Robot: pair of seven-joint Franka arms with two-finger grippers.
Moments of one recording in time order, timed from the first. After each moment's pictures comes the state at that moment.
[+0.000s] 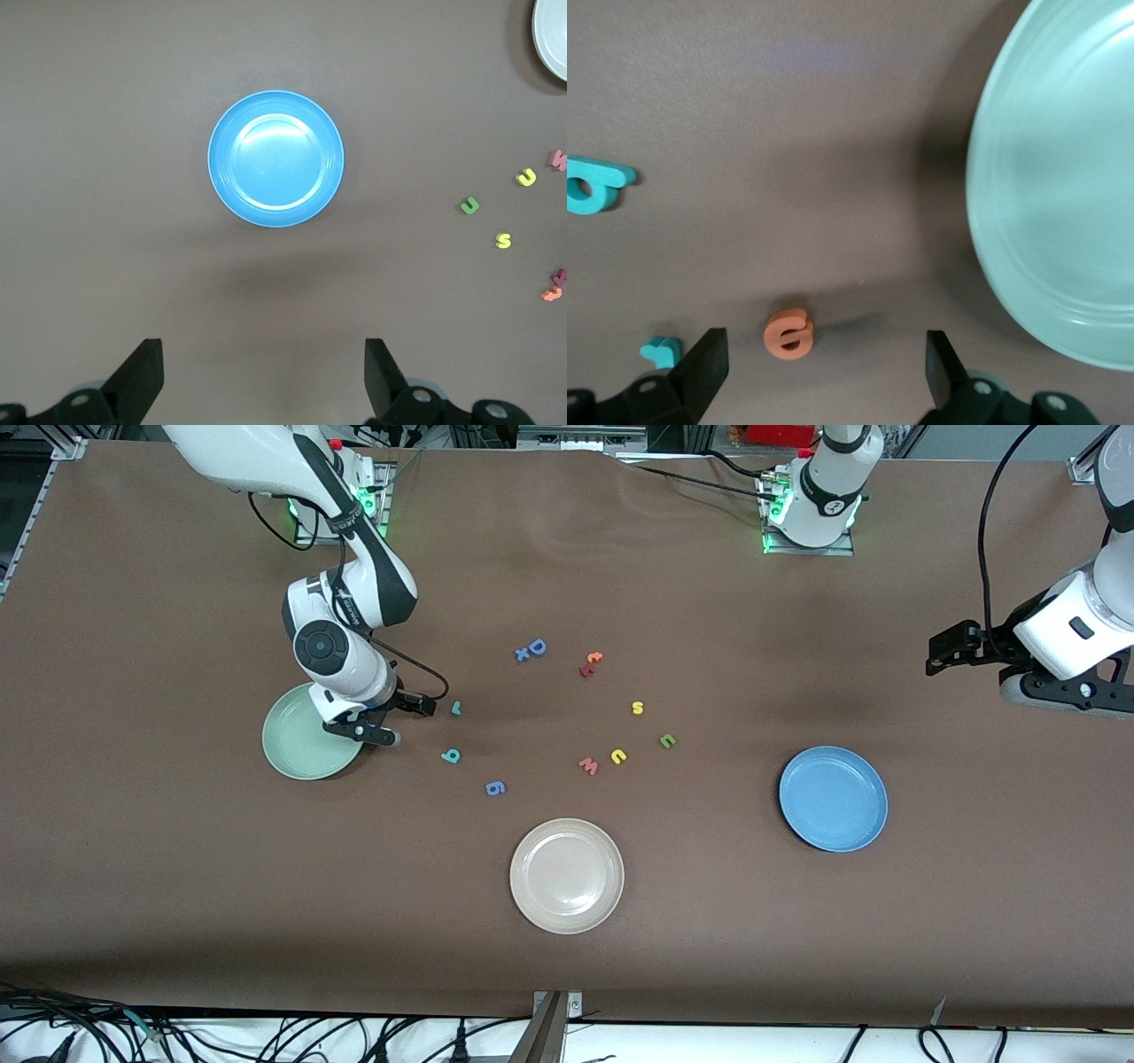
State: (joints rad) left arm -0.14 0.08 0.13 -1.62 -0.04 1.60 0.11; right arm 0.33 0.40 0.08 -2.20 0.03 2.47 0.59
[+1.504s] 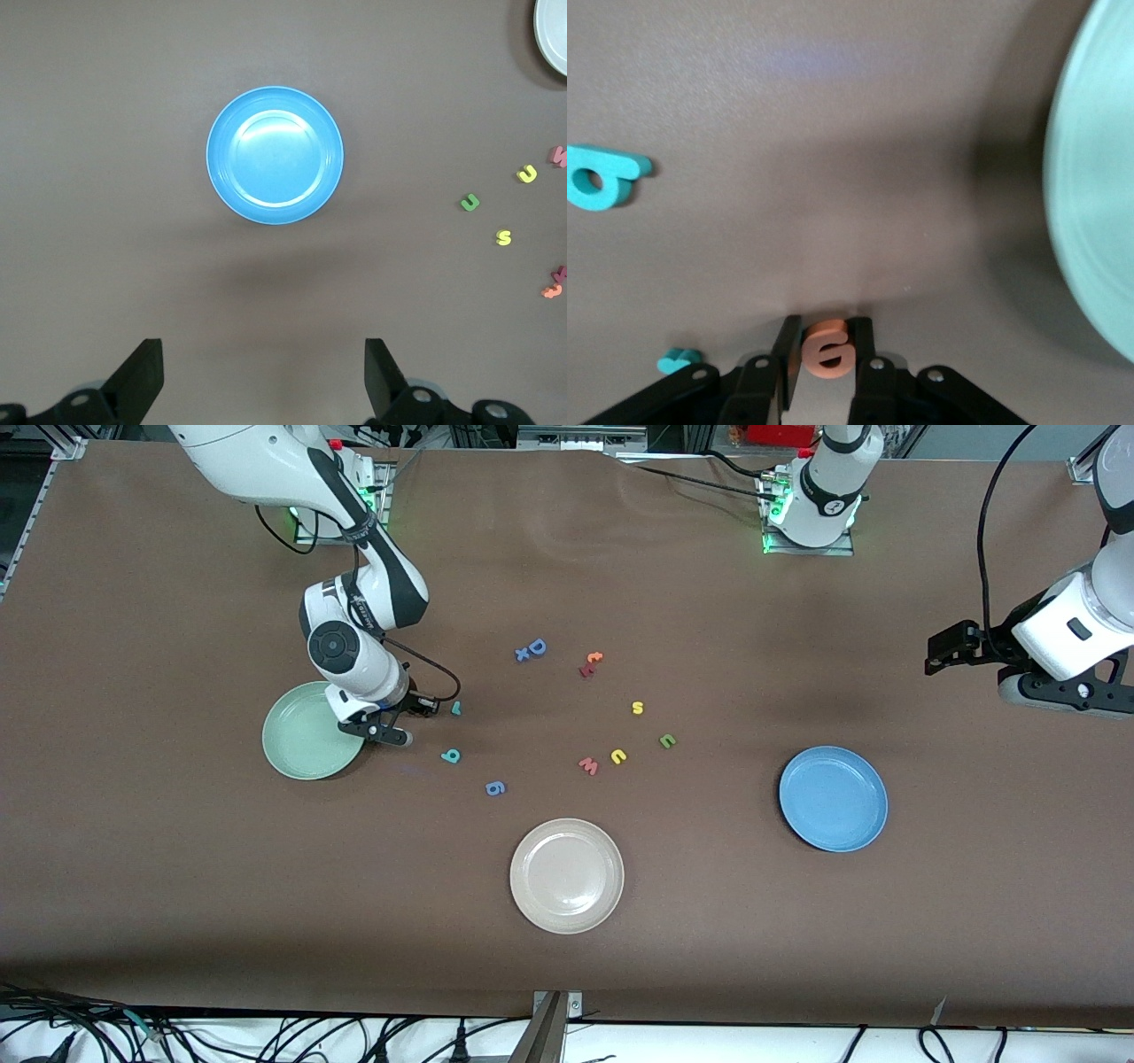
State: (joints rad) left arm -0.15 0.09 0.13 -1.62 -0.04 1.59 0.11; right arm 0.33 0.43 0.10 -2.20 0.07 2.51 0.59
